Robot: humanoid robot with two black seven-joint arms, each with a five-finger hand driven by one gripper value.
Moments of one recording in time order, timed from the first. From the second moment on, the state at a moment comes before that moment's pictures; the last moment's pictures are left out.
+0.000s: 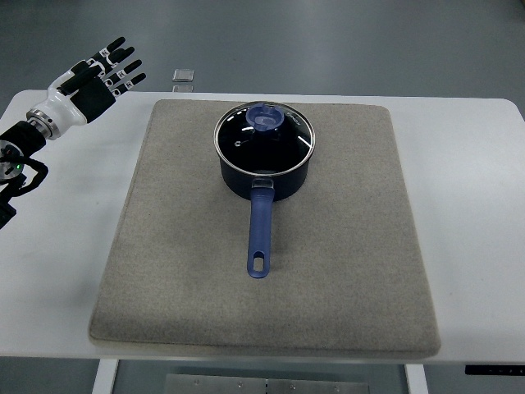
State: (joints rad) left arm -0.89 0.41 -0.67 -0.43 -0.21 -0.61 0.02; right arm 0.04 0.00 -0.05 0.21 0.07 -0.11 0.04
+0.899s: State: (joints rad) left arm -1.00 0.45 -0.63 -0.44 0.11 -0.61 0.02; right arm 0.04 0.00 -0.05 0.21 0.07 -0.11 0.04
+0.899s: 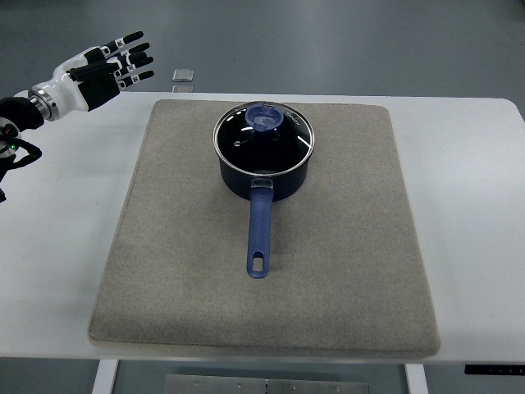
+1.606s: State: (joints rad) left arm -1.10 0.55 -0.63 -0.76 1.05 -0.61 -0.32; right arm 0.04 0.00 -0.05 0.21 0.07 -0.11 0.04
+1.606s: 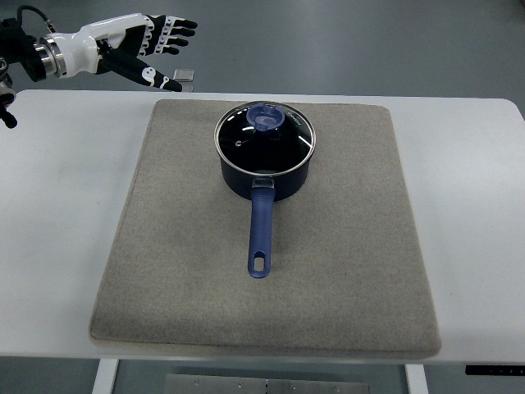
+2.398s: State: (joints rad) left arm -1.20 0.43 -0.56 -0.95 1.69 -0.59 -0.35; right arm 0.04 0.00 -0.05 0.21 0.07 -0.11 0.04
